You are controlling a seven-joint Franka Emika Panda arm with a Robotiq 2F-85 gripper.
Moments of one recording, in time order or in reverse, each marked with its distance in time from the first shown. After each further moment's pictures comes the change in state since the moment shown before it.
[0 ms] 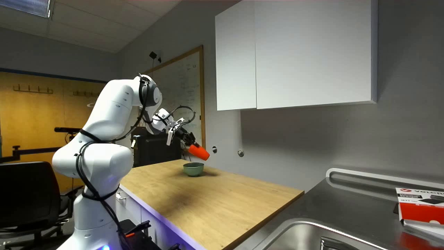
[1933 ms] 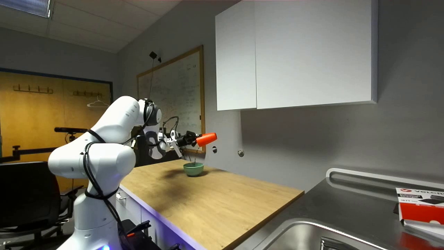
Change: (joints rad) arm 0.151 0.332 -0.055 0.145 -0.760 -0.435 0.041
